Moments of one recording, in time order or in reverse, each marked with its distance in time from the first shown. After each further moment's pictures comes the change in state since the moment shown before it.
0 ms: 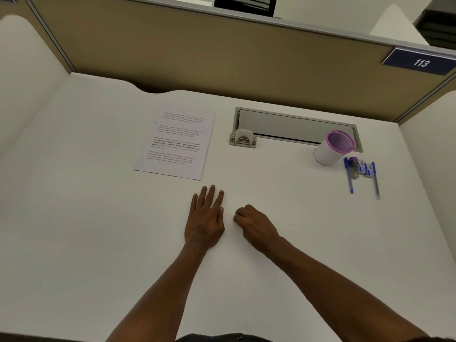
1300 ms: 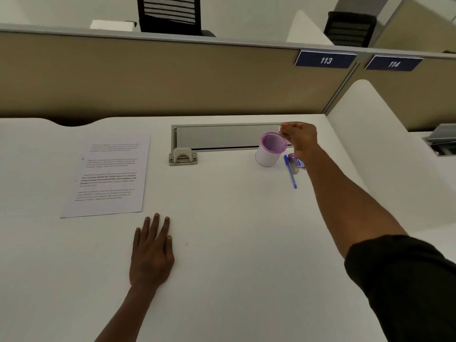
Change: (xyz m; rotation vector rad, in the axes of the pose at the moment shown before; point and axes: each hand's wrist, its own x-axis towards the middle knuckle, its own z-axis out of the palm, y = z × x) left_hand 0.001 0.004 -0.001 0.019 -0.001 -0.022; right_hand 0.028 0.283 -0.189 1.099 0.725 1.094
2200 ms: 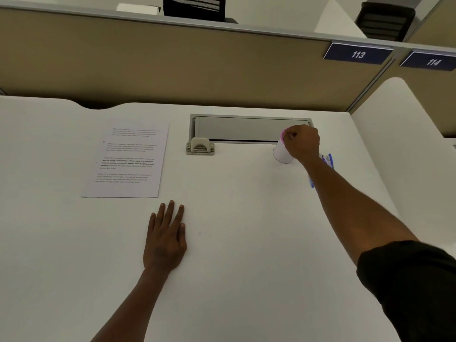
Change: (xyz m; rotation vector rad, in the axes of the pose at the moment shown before) left_hand -0.001 0.001 -0.001 -0.012 0.028 0.008; right_hand -0.012 0.029 0.038 -0.946 -0.006 -0.534
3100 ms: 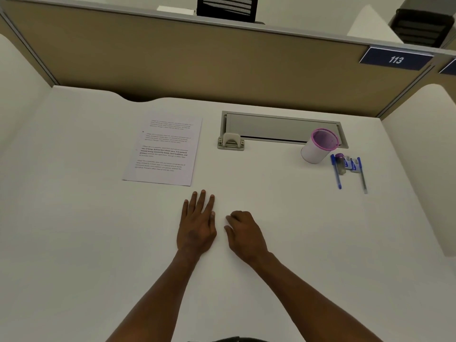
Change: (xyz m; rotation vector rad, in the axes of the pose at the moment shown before) left_hand 0.000 -0.005 0.003 0.004 -0.032 0.021; right_hand -0.291 -0.123 0.101 0.136 -0.305 -0.423
